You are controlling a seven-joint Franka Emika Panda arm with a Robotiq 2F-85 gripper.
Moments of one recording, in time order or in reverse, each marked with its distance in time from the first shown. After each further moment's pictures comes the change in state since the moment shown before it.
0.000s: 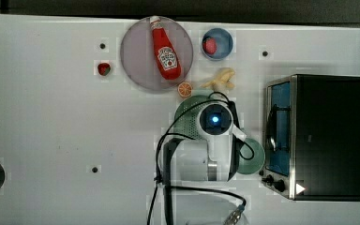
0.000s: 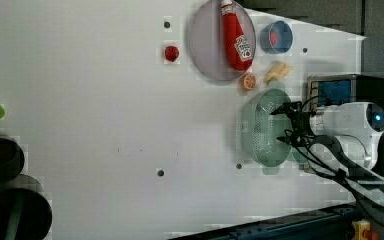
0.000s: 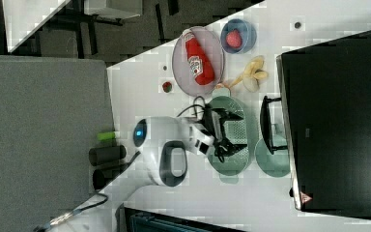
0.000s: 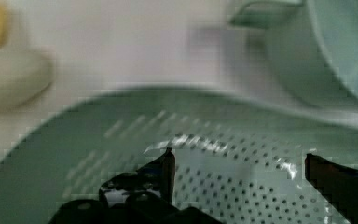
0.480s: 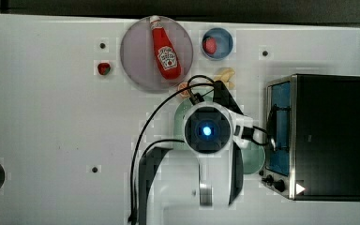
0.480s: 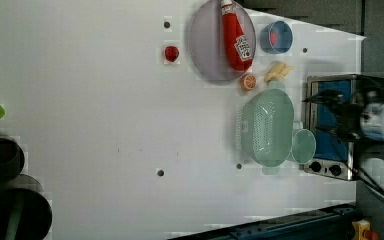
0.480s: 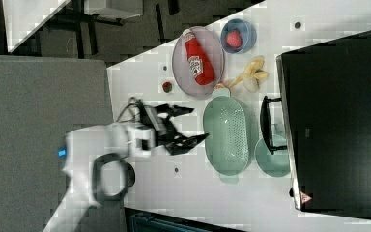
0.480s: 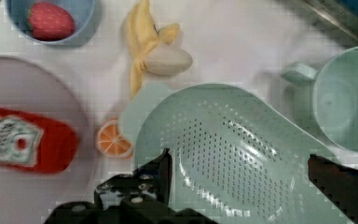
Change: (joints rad) arm 0.017 -0.402 0.053 0.020 0.028 -0.252 -0.316
